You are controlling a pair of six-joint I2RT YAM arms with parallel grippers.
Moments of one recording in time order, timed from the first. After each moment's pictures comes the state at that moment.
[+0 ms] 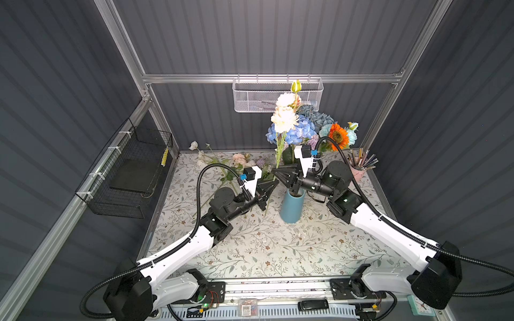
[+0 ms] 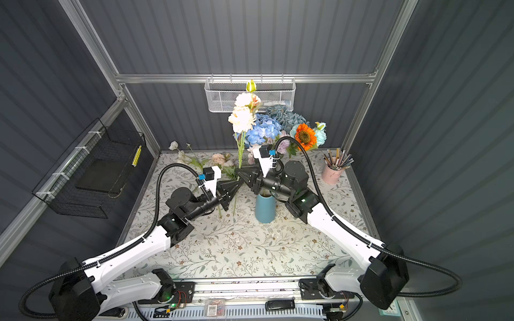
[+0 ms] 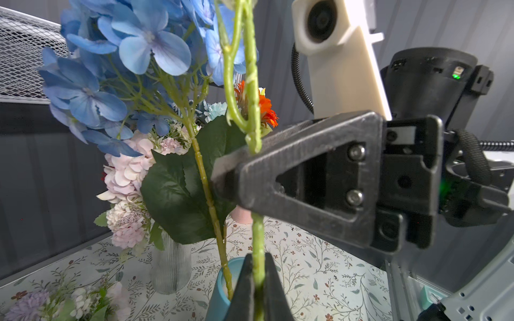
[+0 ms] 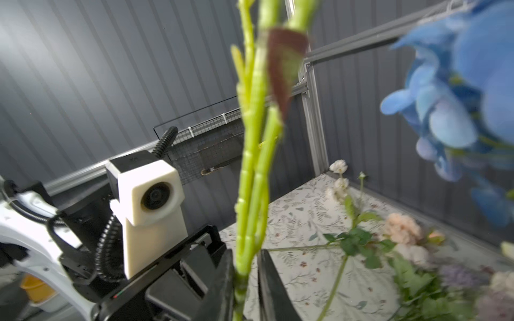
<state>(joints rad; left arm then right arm) -0.75 1.14 0.75 0.55 0.31 -0.21 0.65 1.28 1.06 0.33 -0.57 0.34</state>
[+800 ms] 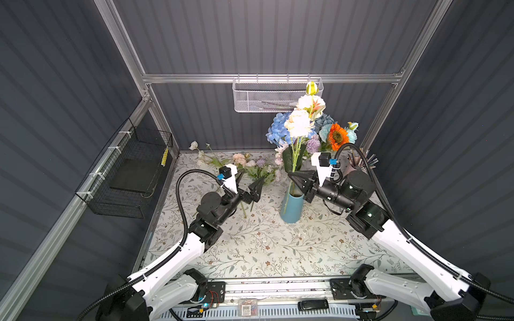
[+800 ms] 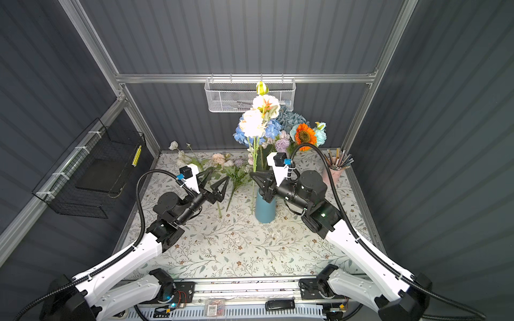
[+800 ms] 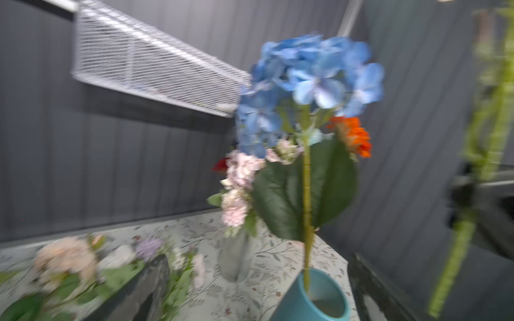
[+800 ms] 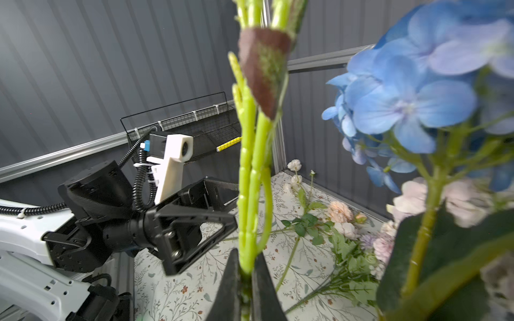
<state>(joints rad) -0.57 1.03 0.62 0.55 0.04 -0.36 0.64 1.00 0.99 0.06 -0.34 0.17</state>
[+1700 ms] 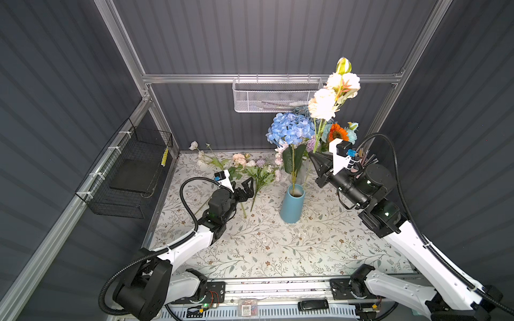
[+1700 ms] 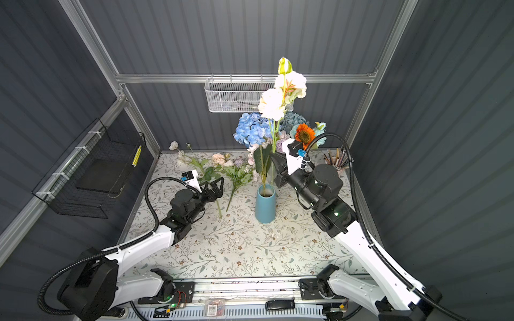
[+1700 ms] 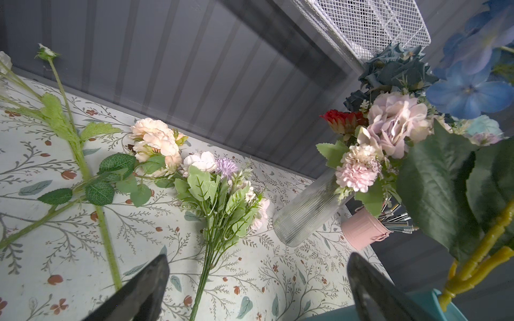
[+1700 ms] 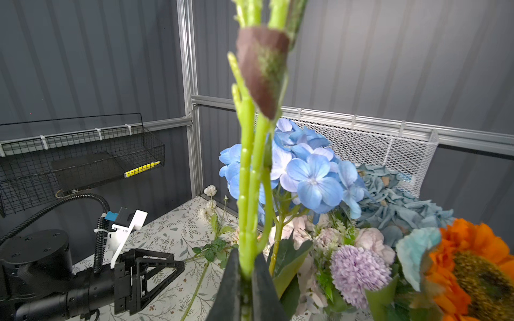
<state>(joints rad) -0.52 1.24 0.56 0.56 -0.11 -0.60 0.60 1.01 1.11 0.02 -0.07 -0.04</state>
